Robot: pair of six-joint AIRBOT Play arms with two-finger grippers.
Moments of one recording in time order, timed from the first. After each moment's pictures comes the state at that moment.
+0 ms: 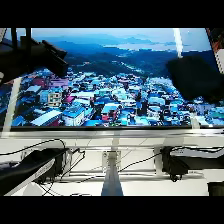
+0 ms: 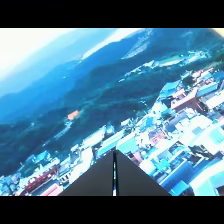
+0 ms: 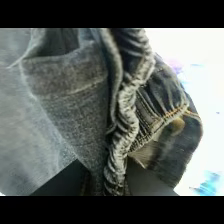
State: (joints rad) left arm -0.41 -0.91 1.36 1.51 -1.04 -1.26; right arm -0.79 -1.47 1.47 -1.52 1.31 2.04
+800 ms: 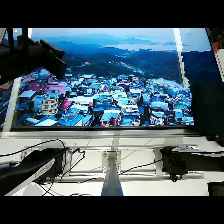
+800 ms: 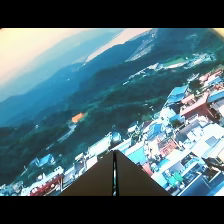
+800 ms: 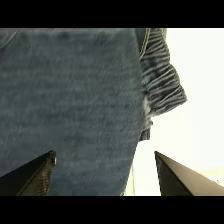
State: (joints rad) left arm -0.41 -0.90 1.36 1.52 -1.04 -1.26; right arm -1.13 -1.43 1.47 -1.64 1.56 2.08
